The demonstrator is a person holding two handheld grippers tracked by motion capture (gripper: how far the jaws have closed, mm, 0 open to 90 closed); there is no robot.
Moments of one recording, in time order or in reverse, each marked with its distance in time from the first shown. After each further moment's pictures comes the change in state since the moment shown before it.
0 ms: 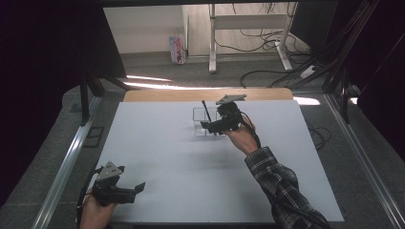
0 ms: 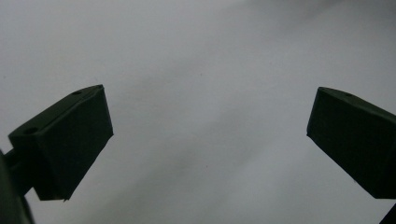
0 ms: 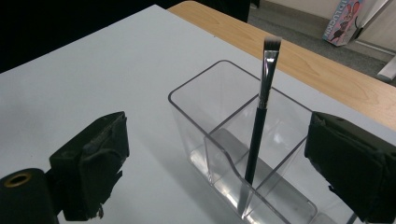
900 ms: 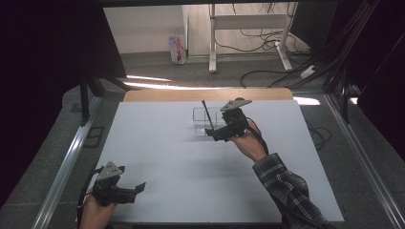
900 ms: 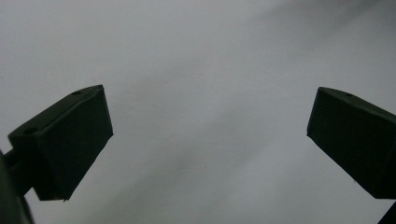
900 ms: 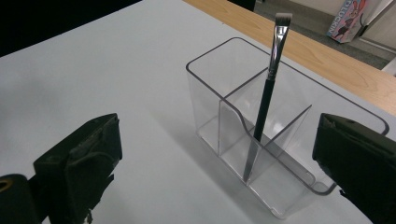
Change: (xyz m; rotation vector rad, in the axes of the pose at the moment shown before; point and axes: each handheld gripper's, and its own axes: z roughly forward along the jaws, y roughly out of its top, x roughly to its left) left arm 0.000 0.001 0.001 0.001 -0.005 0.000; right arm 0.008 -0.013 -0.023 0.029 0.012 -0.034
